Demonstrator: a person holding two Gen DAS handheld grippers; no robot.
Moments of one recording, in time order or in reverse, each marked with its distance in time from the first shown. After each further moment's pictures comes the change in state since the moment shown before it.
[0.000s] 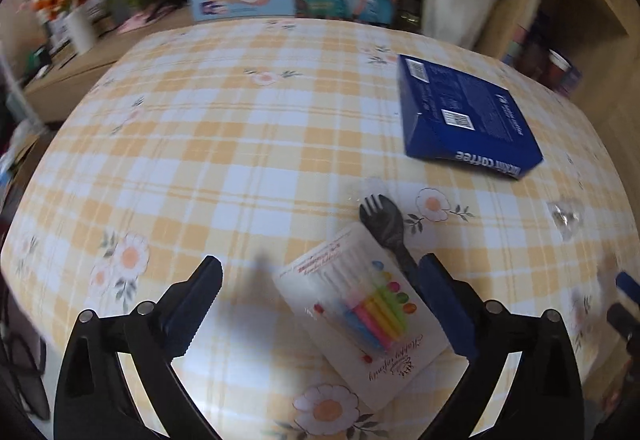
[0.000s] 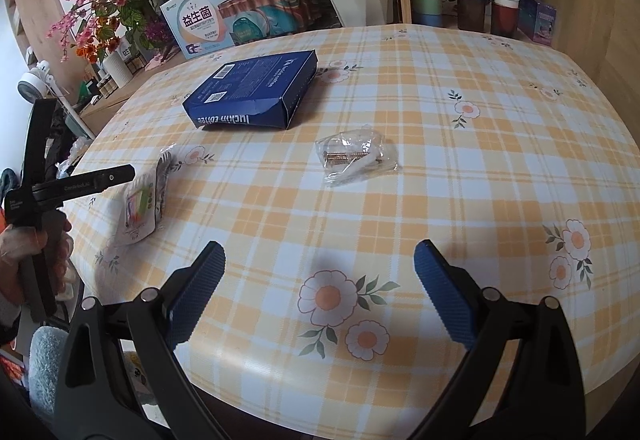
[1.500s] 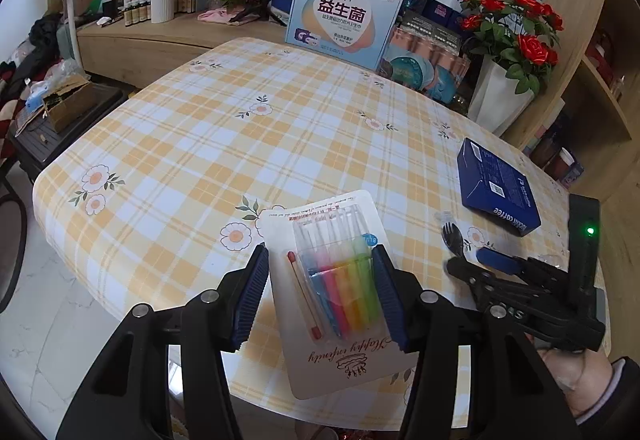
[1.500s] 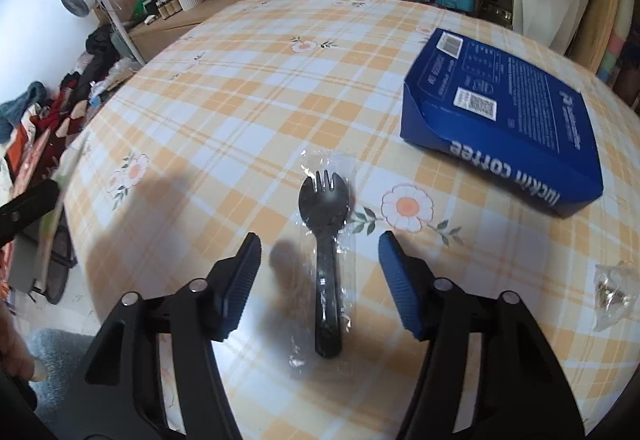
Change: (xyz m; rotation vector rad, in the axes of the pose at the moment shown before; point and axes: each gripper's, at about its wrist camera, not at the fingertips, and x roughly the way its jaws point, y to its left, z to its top) left arm -0.073 0.122 -0.043 -0.244 -0.175 -0.057; right arm 0.140 0.195 0.055 -0.287 0.154 0.110
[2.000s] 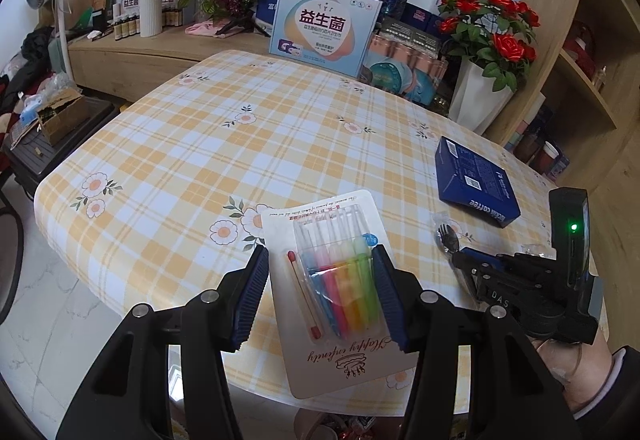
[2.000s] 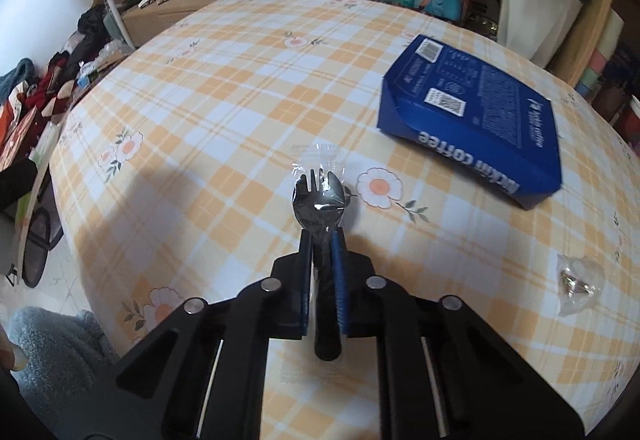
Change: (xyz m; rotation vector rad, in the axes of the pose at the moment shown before) left arm -0.025 -0.016 -0.011 0.045 -0.033 -0.033; right arm -0.028 -0.002 -0.015 -0.040 0.001 -0.074
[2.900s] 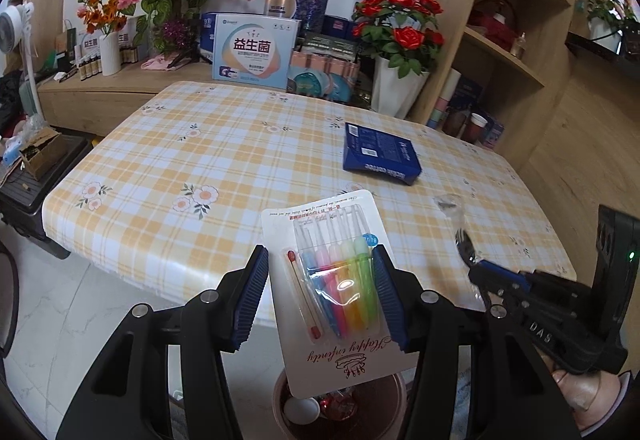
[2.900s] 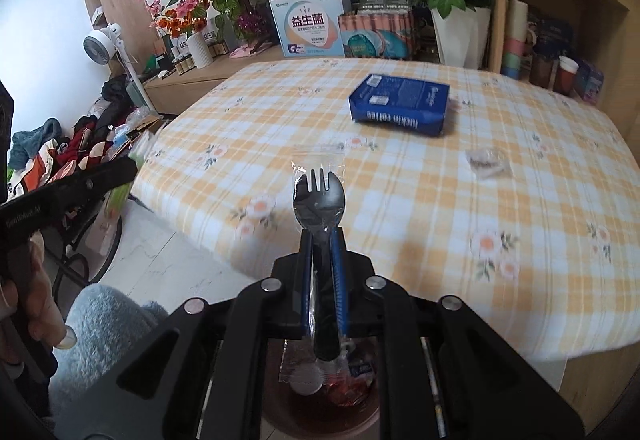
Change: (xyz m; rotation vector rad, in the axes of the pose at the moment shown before) left arm -0.121 -0.069 -0.064 0.145 -0.047 -0.129; right arm -0.183 0.008 -0.142 0.144 -0.218 0.065
